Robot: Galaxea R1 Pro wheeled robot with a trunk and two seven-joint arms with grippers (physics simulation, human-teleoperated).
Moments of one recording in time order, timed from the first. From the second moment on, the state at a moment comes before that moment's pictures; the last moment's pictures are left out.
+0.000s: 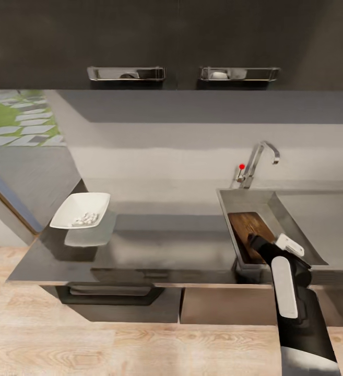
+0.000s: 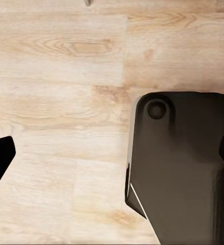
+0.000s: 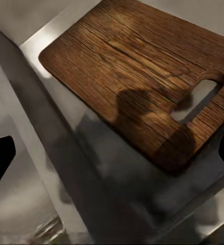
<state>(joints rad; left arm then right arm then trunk) 0.37 0.05 -0.27 -0.44 0.17 -0.80 0.31 -0.50 0.11 -0.27 -1.59 -0.50 0.73 -0.53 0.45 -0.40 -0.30</state>
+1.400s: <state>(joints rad) 0.25 0.04 -0.27 -0.44 0.17 -0.78 0.32 -0.39 0.11 -0.22 -1.40 -0.07 0.54 -0.05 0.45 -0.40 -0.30</state>
